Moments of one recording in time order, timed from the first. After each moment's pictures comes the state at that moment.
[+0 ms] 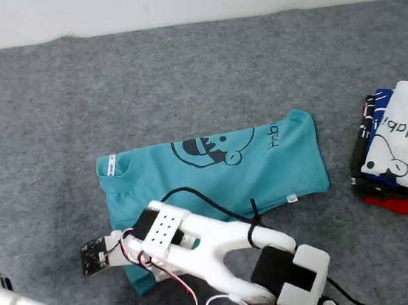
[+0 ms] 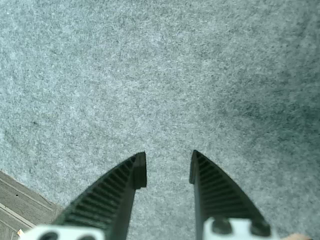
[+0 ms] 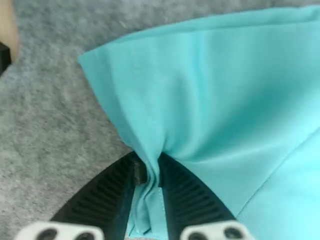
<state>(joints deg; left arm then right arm) -69.7 -47.4 51.6 74.9 -39.8 -62.2 12.7 21.5 64.7 39.1</state>
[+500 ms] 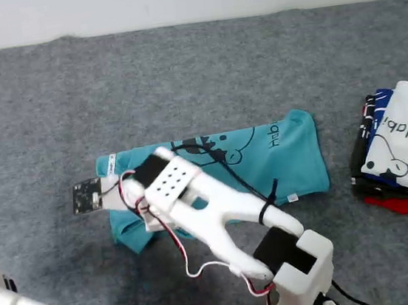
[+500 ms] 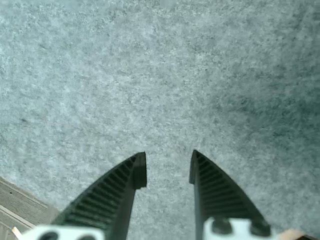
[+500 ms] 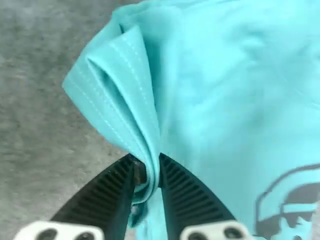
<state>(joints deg) -69.7 -47.4 54.2 74.8 -39.8 -51.0 14.0 0.8 74.6 43.1</state>
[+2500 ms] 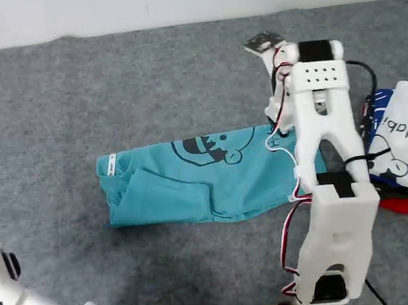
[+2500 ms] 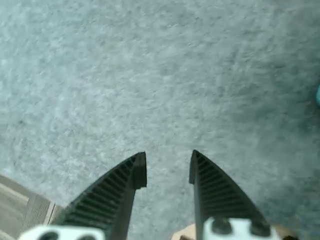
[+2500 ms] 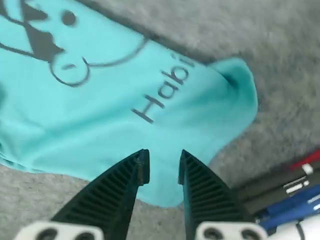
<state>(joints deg) -57.1 -47.4 29.8 98.7 -24.7 -0.4 30.4 -34.5 99.3 29.3</state>
